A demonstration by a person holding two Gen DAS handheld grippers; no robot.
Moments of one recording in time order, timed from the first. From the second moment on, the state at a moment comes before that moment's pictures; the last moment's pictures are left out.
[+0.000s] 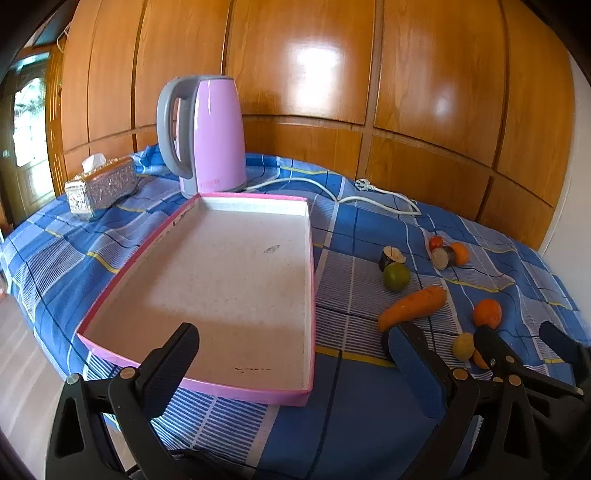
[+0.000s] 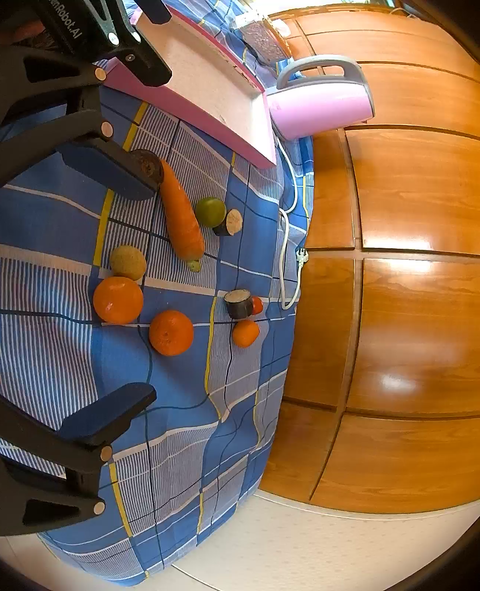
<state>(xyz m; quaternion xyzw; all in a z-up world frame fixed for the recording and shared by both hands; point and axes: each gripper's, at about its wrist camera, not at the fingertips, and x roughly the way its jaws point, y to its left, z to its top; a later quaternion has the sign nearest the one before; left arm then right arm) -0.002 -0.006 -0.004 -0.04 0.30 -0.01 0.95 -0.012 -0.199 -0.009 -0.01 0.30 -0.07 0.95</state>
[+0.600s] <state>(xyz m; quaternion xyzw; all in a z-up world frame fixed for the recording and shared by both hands) -0.002 -0.012 -0.007 -0.02 0.30 -0.03 0.95 -0.013 -0.208 -0.008 0.02 0.31 -0.05 0.95</state>
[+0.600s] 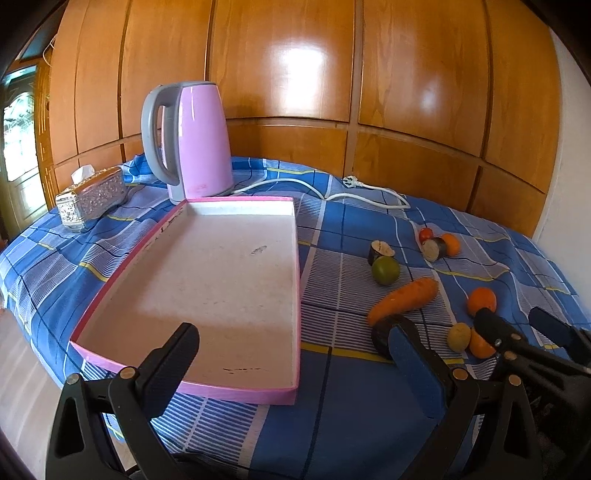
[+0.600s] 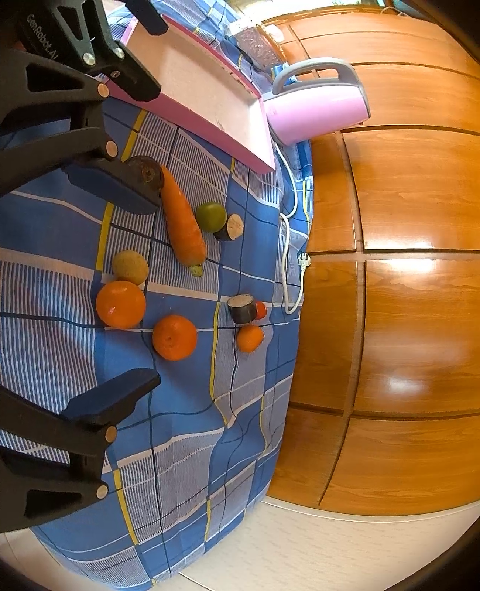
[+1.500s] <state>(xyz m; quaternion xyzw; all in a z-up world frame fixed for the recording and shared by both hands) -0.005 -0.029 -0.003 -0.02 0.30 -0.14 0.94 0.003 -0.237 -0.033 0.09 0.40 -0.05 0.91</state>
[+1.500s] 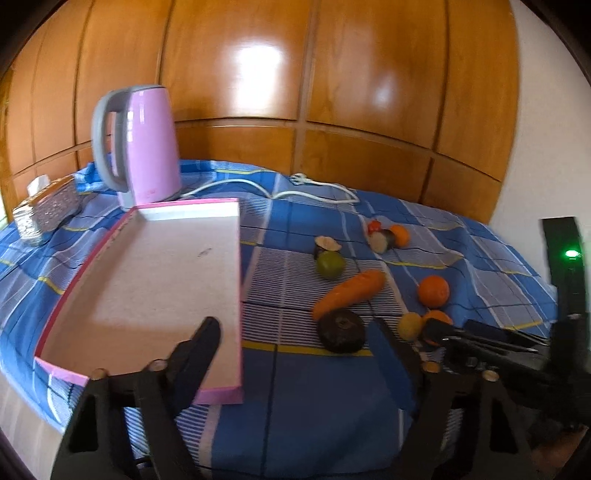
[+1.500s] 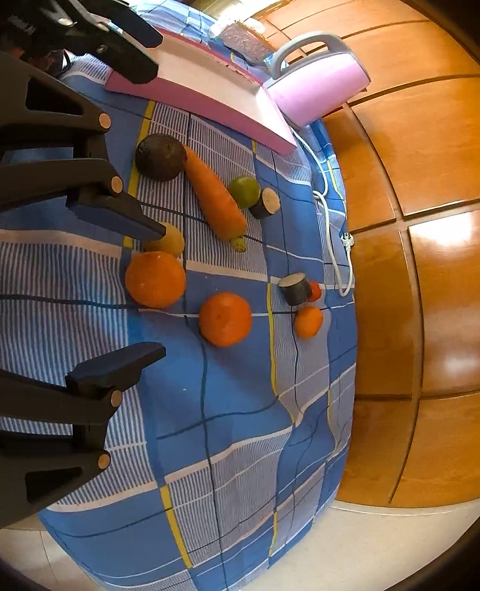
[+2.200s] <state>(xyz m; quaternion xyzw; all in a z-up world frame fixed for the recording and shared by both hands) 0.041 -0.069 -0.028 0.00 0.39 -0.19 0.90 0.017 -0.236 -0.045 0.09 0.42 -0.06 0.90</state>
